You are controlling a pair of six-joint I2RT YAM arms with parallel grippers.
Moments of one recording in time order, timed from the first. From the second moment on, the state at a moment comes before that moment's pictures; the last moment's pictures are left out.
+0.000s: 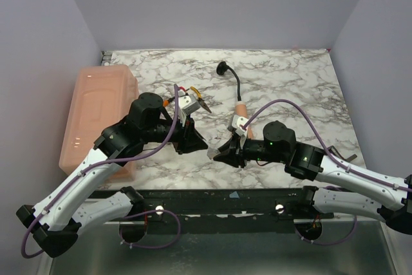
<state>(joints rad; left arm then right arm) -0.73 0.92 1.10 -0.63 0.62 -0.20 1.08 0.94 0.79 -0.10 -0.26 0.03</state>
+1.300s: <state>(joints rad) -0.73 0.94 1.10 -0.69 0.65 -0.18 1.08 0.97 0.82 -0.09 -0.31 0.03</state>
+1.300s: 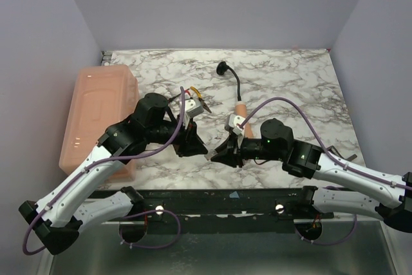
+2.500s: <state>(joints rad) -0.77 0.92 1.09 -0.71 0.88 0.09 1.07 1.00 0.90 -0.07 -0.59 0.03</state>
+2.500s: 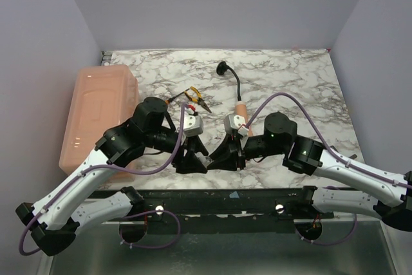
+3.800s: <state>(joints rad) -0.77 0.84 1.23 -0.75 0.47 -0.23 1.07 0.99 0.92 -0.05 -0.38 0.04</state>
